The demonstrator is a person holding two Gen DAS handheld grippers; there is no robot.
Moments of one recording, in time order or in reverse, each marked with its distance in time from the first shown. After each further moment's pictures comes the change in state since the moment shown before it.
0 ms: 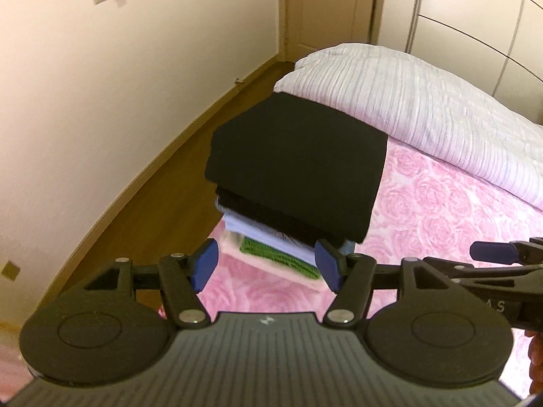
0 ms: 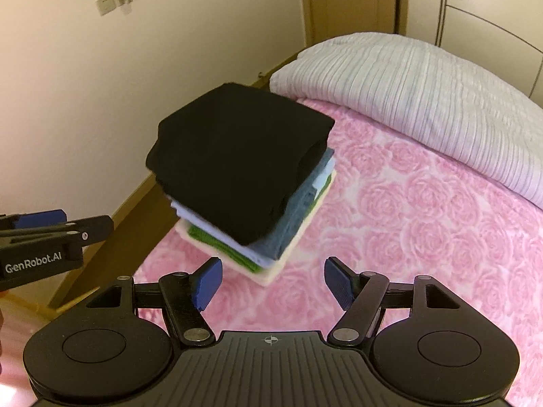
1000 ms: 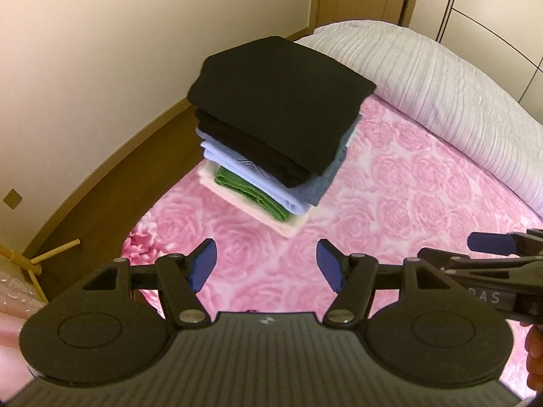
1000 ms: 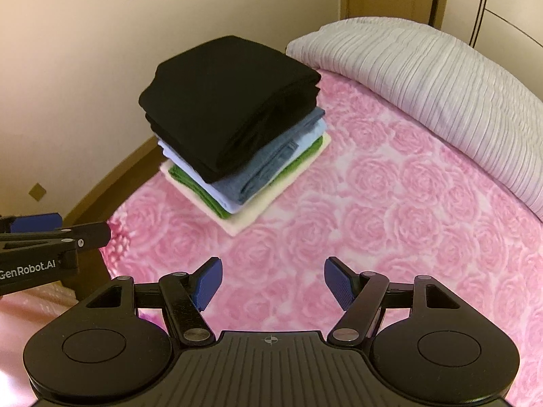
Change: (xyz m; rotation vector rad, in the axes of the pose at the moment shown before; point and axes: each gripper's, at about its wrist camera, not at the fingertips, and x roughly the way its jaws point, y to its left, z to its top) left arm 0.010 -0.079 -0.059 -0.133 0.096 0.046; right arm 0.003 -0.078 -0.040 -0.151 0.100 0.052
